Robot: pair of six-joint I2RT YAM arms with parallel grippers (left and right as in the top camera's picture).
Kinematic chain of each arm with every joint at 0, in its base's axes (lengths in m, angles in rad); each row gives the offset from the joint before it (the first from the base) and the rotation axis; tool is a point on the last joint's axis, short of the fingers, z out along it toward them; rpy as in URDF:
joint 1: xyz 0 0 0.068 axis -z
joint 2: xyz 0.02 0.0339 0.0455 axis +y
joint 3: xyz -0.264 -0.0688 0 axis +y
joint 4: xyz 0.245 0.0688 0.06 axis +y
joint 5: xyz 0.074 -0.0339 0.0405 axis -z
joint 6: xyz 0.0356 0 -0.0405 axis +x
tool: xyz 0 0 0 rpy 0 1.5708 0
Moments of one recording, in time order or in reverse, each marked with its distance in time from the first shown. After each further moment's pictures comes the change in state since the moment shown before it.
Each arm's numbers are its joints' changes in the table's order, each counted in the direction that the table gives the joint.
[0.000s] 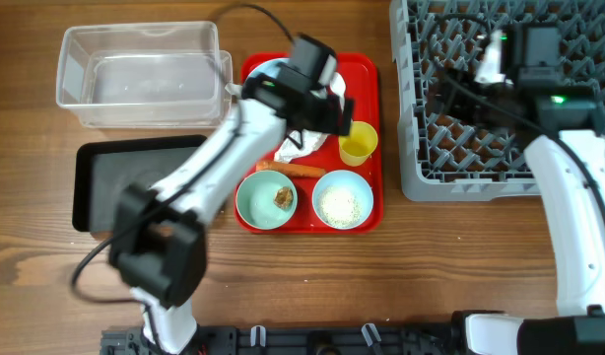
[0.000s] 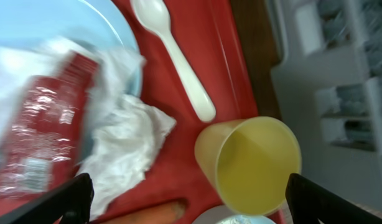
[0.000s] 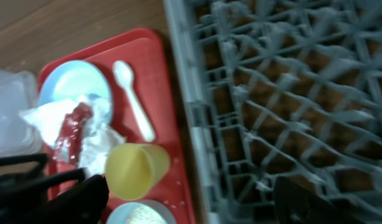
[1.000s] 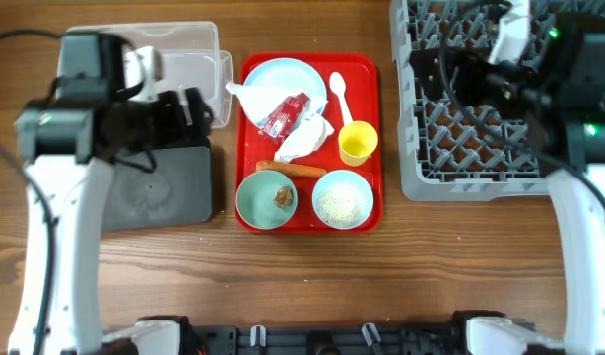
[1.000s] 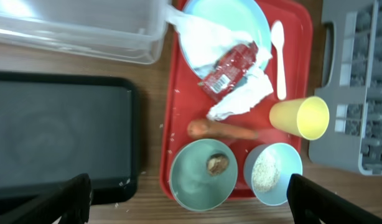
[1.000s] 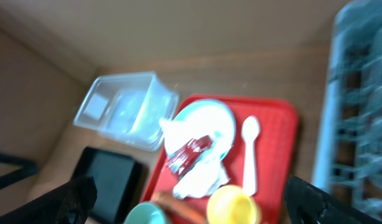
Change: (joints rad) left arm -0.513 -0.468 0.010 0.501 0.113 0.088; right arm 0.038 -0.091 0.003 -0.272 -0.501 -0.149
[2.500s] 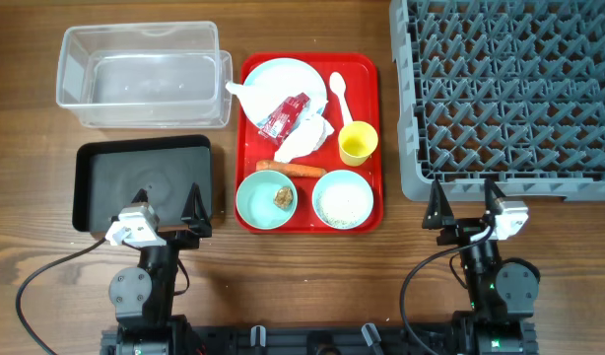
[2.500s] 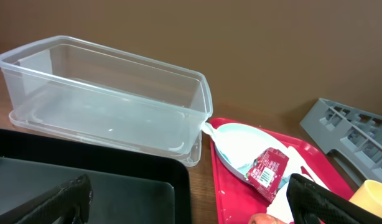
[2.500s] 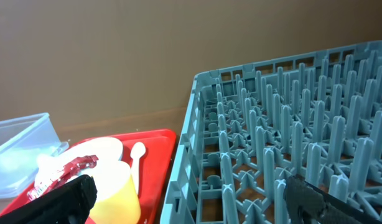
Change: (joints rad) left arm -0.113 -1.445 1.582 -1.168 -0.150 -0.053; right arm 0.000 -1.384 1.459 -0.710 0.534 0.024
